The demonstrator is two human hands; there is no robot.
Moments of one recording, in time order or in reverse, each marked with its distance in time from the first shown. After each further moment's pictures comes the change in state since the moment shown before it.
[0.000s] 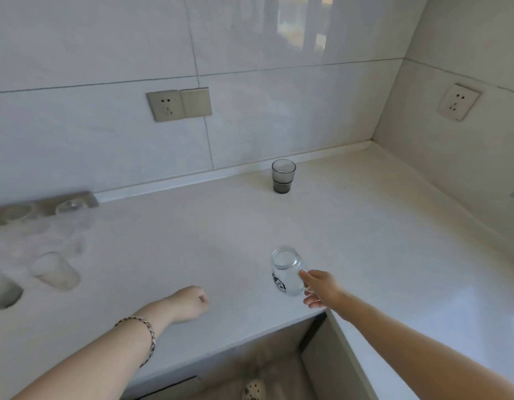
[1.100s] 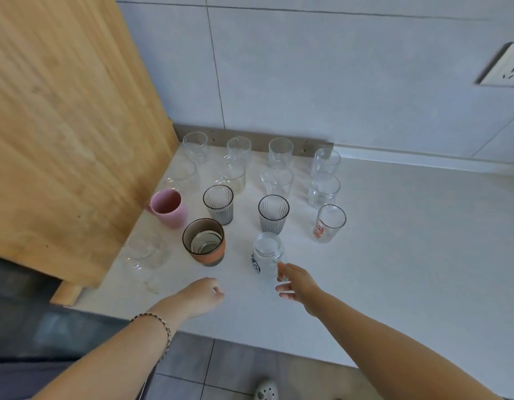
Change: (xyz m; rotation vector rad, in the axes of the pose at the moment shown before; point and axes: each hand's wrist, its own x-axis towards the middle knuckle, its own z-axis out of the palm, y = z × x) left_hand -0.157 -0.529 -0.091 -0.395 0.074 -0.364; right_hand -0.017 -0.122 0.621 -0.087 -0.461 0.099
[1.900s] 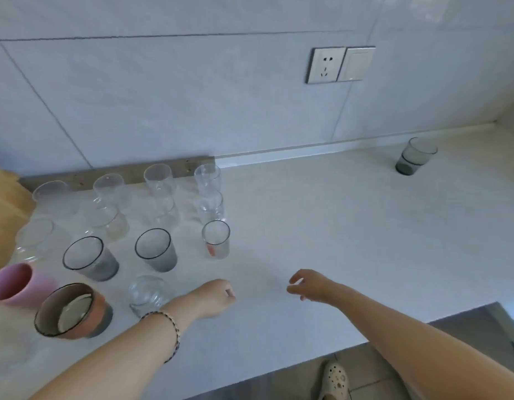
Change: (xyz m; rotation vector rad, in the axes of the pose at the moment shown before) left_hand 0.035 0.201 0.064 0.319 -0.134 0.348; right_hand -0.045 0.043 -0.207 -0.498 0.243 0.036
